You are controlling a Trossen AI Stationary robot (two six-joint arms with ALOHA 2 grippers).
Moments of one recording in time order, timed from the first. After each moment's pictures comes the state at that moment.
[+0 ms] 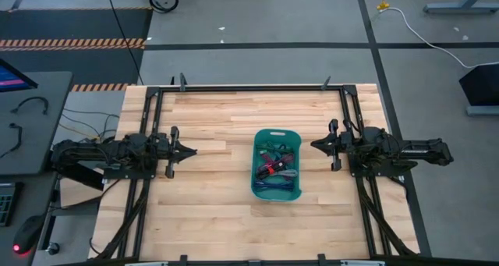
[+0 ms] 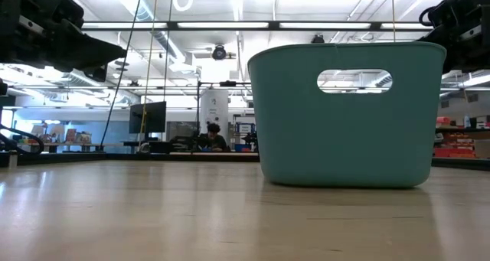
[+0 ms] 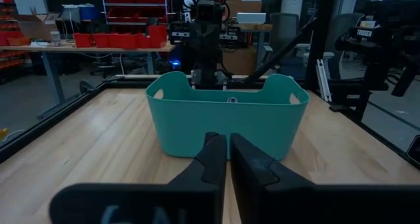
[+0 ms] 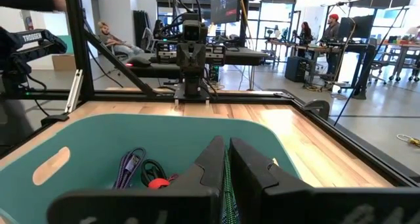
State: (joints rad) left arm -0.02 0.10 0.01 0.09 -0.03 -0.02; right arm -0.05 0.01 0.01 0.03 0.01 -0.05
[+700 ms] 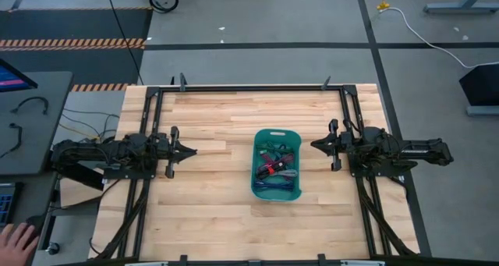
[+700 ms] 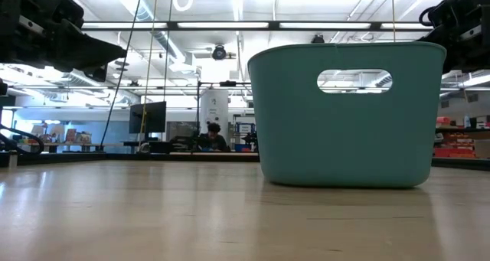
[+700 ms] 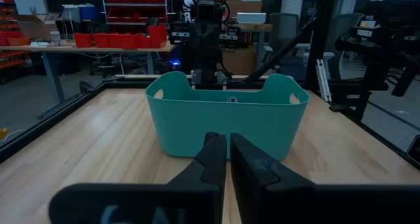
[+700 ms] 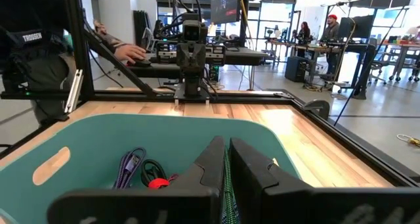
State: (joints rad) left arm -0.02 0.10 0.01 0.09 -0.03 -0.02; right arm -0.05 0.01 0.01 0.04 0.01 -0.05
